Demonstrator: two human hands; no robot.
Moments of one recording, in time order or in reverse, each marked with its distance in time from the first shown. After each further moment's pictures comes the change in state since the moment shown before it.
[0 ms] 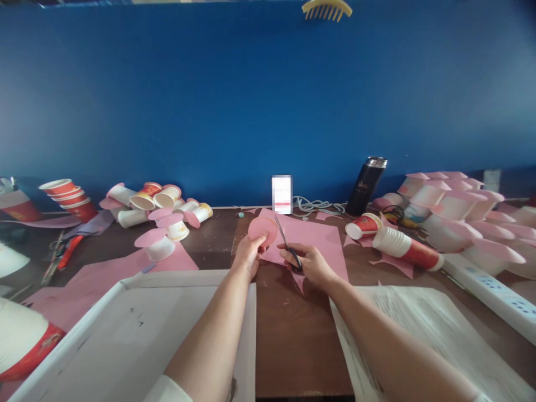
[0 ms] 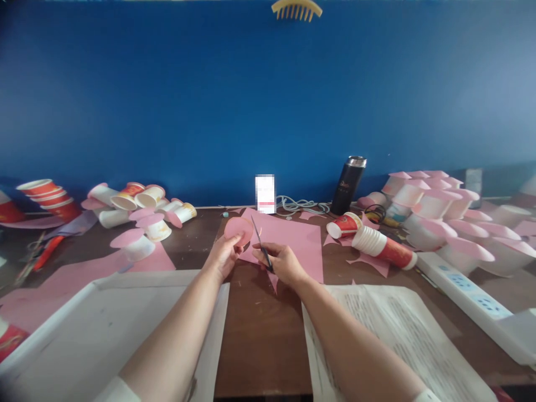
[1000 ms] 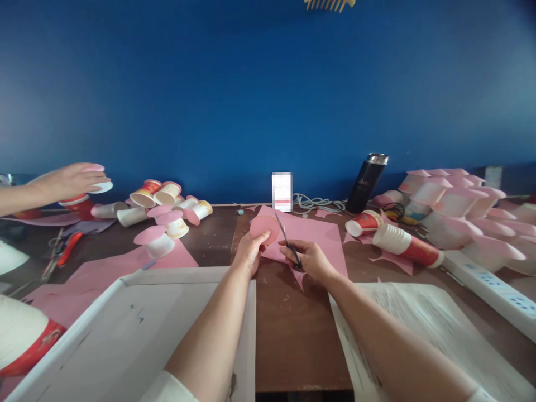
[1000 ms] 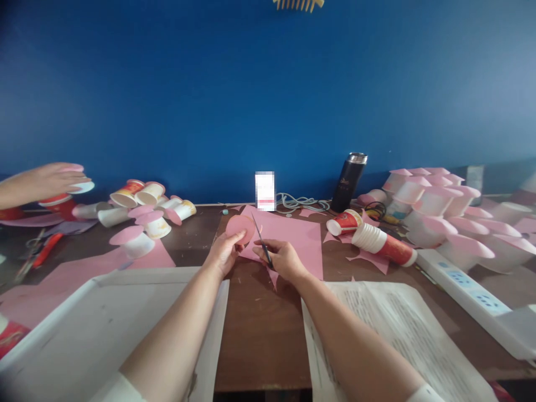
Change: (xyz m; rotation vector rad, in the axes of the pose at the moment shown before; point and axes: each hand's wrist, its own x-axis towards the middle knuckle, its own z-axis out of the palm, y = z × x) left_hand -0.001 0.000 0.002 0.059 -0.019 0.010; right_hand 0.006 0.013 -0.002 0.002 0.041 0.015
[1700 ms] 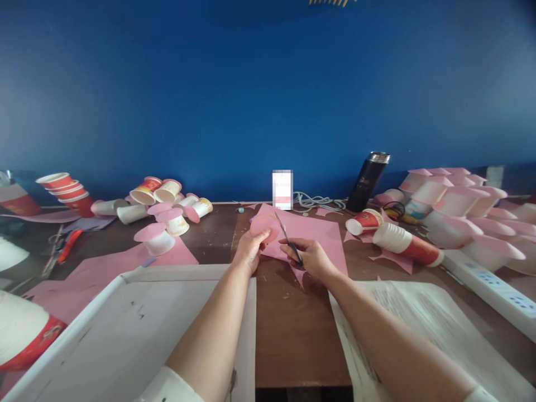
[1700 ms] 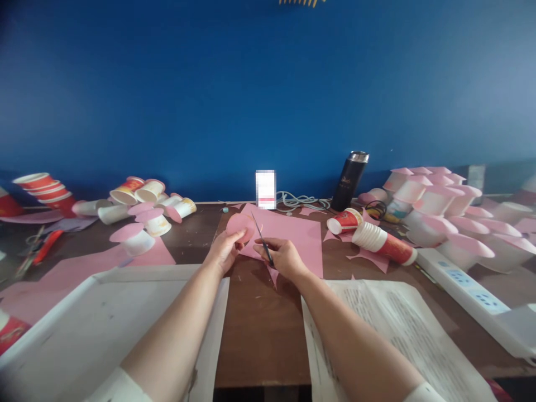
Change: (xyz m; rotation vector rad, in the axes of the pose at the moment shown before) left_hand 0.000 0.000 -0.002 0.032 0.007 -0.013; right_hand 0.001 0.002 0.000 0.040 0.021 0.032
